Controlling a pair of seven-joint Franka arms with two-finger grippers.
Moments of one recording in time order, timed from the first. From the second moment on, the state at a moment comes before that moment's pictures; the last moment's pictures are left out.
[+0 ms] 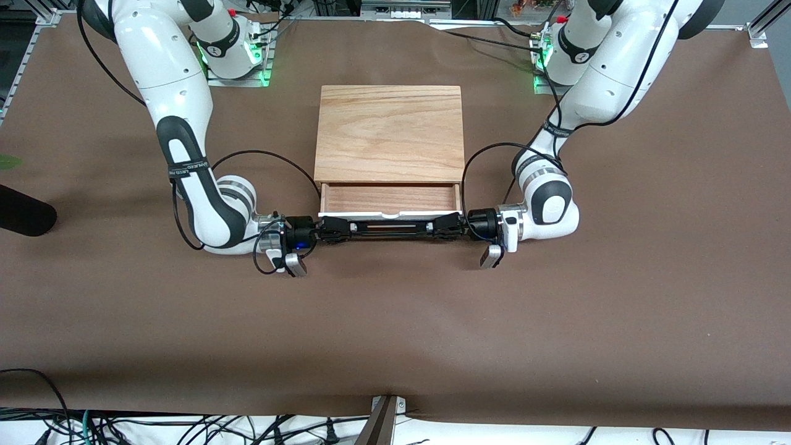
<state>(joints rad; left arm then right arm) -0.21 0.77 -0.15 -1.77 -1.85 1.91 1.07 0.31 0.83 0.00 -1.62 1.70 1.77 -0.93</state>
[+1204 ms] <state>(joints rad) -0.22 0.84 -0.09 -1.66 -1.84 1.88 0.99 0.24 0.87 -0.01 -1.51 1.77 1.77 -0.89</state>
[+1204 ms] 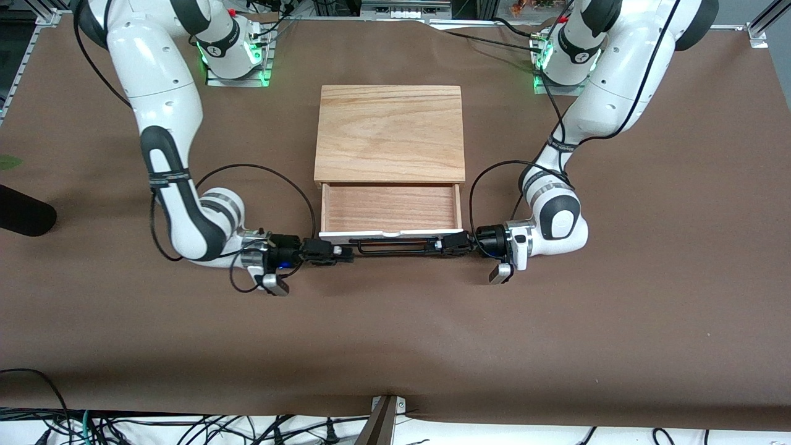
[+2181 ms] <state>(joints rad) -0.21 0.79 -0.05 -1.68 -1.72 1.88 0.84 0.23 0.84 -0.07 -1.48 1.60 1.78 -0.82</state>
